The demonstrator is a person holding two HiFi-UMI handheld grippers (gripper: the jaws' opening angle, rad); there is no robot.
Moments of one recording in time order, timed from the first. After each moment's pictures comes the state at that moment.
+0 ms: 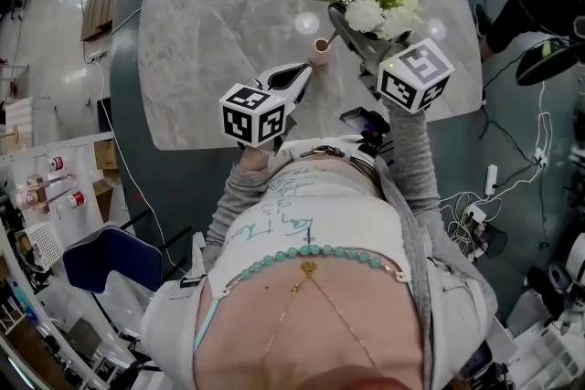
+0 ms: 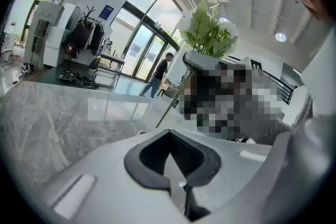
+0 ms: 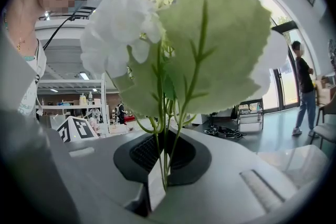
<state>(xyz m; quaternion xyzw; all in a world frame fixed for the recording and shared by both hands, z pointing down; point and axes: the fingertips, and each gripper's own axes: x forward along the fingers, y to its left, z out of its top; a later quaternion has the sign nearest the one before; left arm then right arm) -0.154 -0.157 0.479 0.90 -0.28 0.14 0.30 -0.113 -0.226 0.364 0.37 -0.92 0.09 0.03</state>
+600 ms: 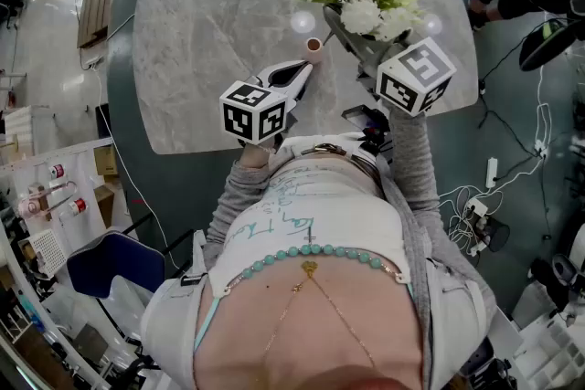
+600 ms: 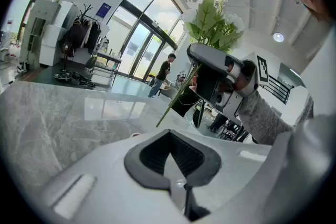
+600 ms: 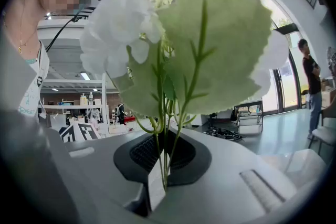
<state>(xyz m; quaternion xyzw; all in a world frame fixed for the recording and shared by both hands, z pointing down) -0.144 -0.160 0.479 0.91 -0.26 0.14 0.30 -0.113 -0.220 0.350 0.37 -0.92 0.09 0.03</state>
